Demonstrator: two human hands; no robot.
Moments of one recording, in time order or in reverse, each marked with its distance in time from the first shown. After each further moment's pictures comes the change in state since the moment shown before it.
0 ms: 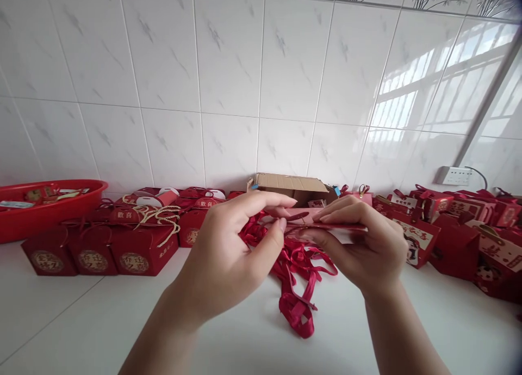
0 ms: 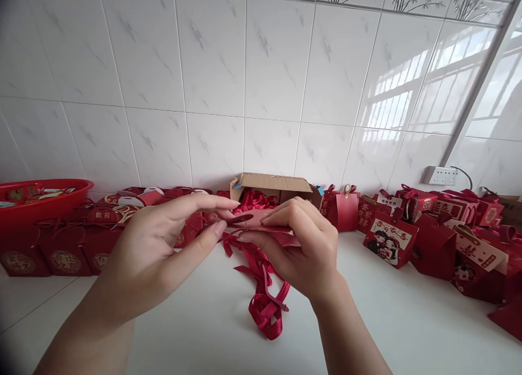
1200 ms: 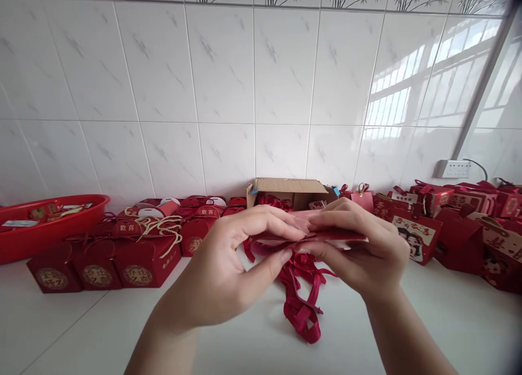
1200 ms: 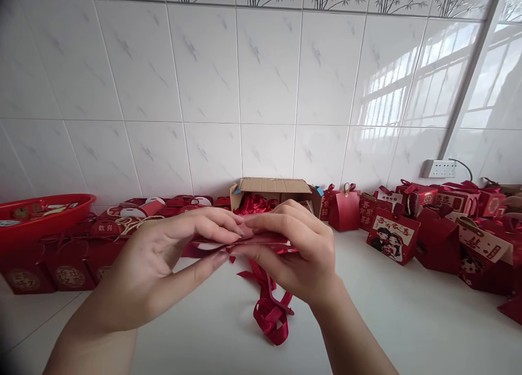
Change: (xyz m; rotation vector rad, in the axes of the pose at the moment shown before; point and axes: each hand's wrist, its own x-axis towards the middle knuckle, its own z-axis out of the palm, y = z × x) left_hand -0.001 -0.003 -0.006 -0.206 -0.234 0.101; right_hand 0.002 -0.005 0.001 0.133 0.013 -0.050
